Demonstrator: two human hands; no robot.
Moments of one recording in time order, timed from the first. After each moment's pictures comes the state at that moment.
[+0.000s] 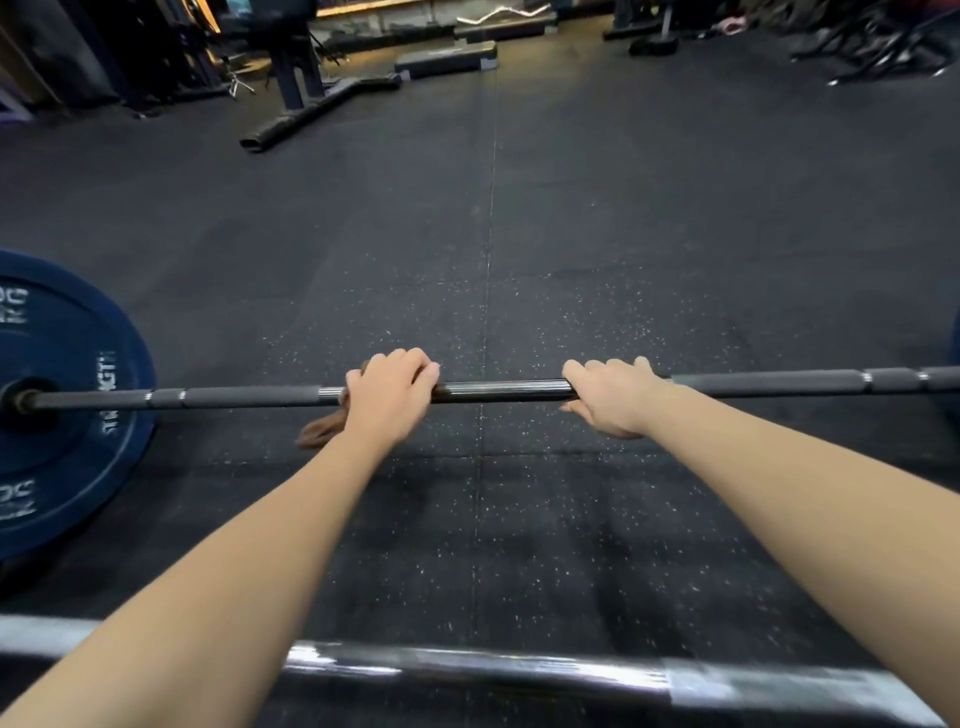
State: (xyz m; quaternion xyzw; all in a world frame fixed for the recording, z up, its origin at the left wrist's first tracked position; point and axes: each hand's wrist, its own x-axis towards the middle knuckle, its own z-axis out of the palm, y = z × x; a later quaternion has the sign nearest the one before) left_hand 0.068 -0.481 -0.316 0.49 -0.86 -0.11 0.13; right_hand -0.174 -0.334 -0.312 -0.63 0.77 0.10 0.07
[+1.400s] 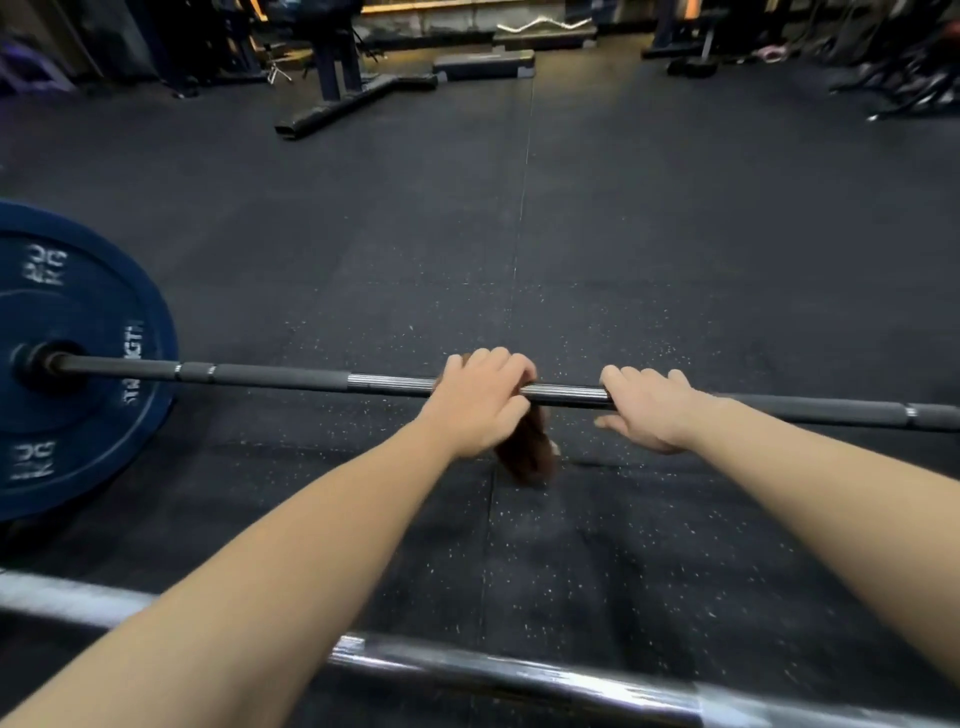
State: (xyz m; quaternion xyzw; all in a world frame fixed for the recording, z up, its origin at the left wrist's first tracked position) left_hand 0.041 -0.456 -0.321 0.28 -0.96 -0.05 0.09; right_hand -0.172 -0.335 -0.310 -0.62 0.78 0.10 0.06
